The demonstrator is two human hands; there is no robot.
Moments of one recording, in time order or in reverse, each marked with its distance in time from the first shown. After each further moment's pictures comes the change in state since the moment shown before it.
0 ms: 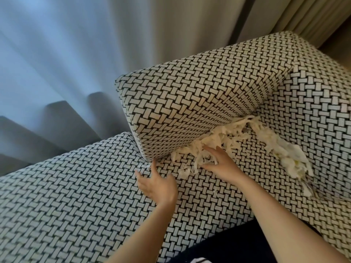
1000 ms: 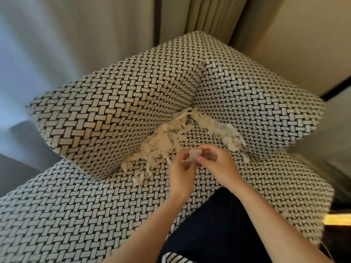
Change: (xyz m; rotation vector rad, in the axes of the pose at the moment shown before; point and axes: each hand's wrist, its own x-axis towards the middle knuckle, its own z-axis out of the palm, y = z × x) left_hand -0.127 0.077 0.027 -0.532 -0.738 0.682; right_hand -0.108 0.037 -0.049 0.430 0.499 -0.132
